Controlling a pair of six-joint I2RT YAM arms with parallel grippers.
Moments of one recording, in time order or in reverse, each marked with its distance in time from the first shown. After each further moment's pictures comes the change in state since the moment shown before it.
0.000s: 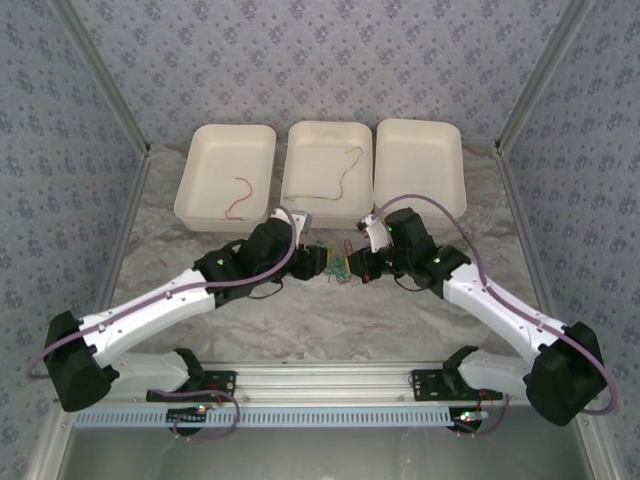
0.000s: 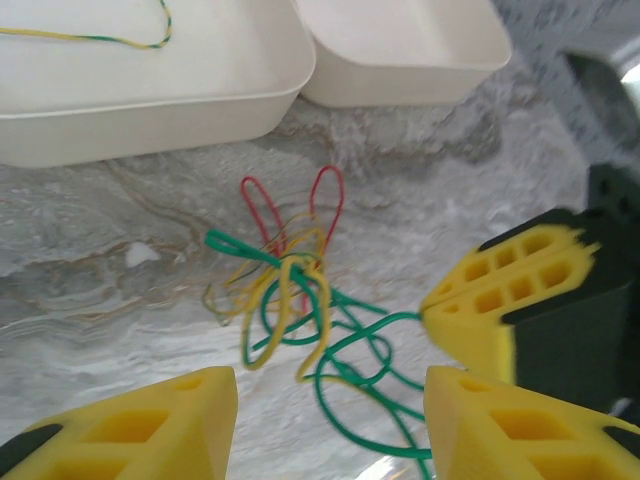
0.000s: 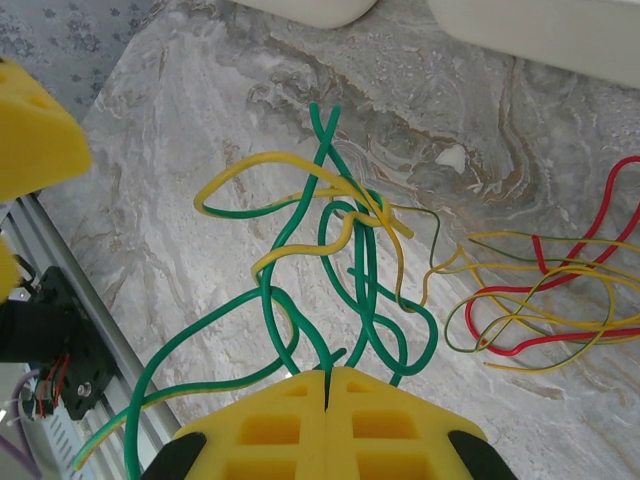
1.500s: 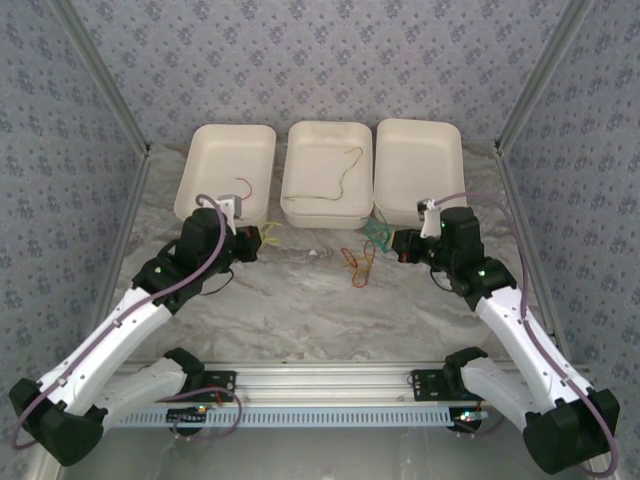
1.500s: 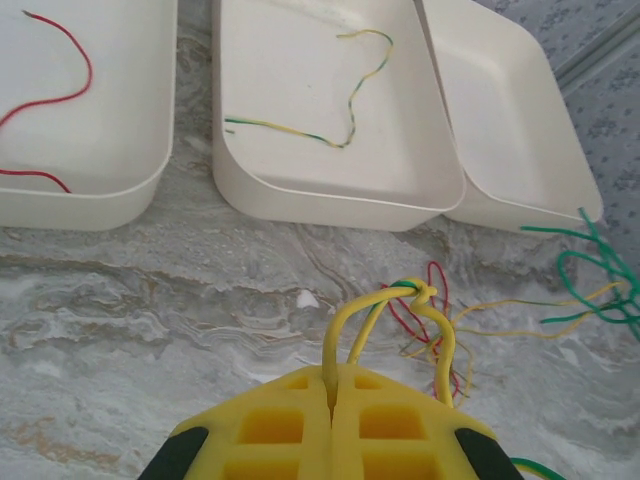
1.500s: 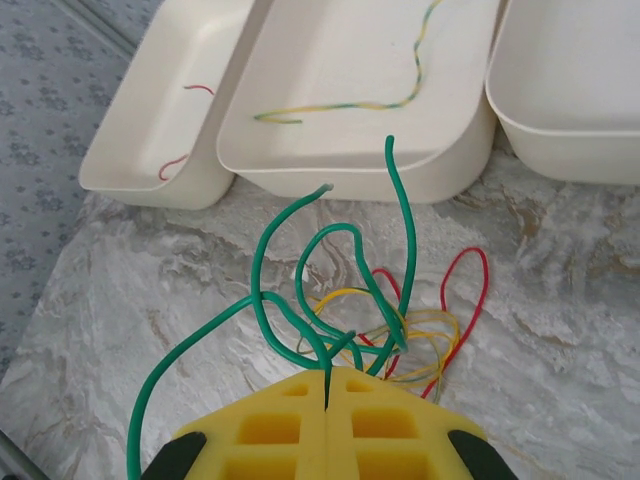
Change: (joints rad) left arm 0.341 -0.279 -0.067 -0.117 0.055 -0.036; right arm -0.288 -0.241 -0.046 -0.054 0.114 0.137
